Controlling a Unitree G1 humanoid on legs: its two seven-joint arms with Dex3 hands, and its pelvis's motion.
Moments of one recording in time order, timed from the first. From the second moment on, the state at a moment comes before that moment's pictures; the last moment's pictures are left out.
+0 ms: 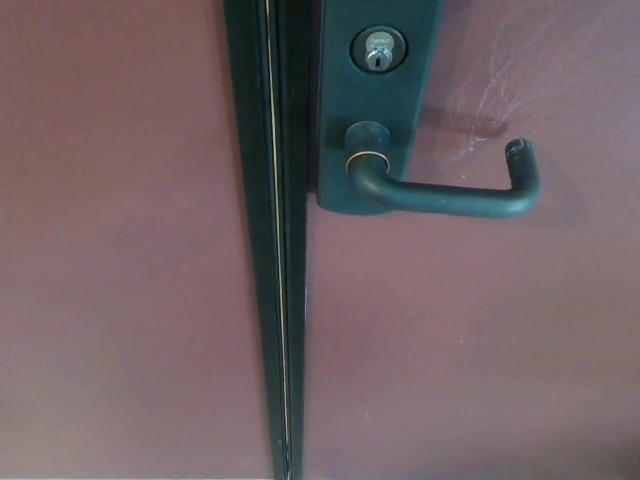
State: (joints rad) left_arm 0.08 0.62 -0.02 1.24 0.15 -0.29 -0.23; right_arm -0.46 -0.82 -0.73 -0.73 -0.18 0.59 1.05
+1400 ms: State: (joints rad) left_arm 0.11 0.60 0.06 1.21 0.13 -0.31 -0.23; right_arm 0.25 -0.25 -0.70 0.01 -0.09 0.32 0.89
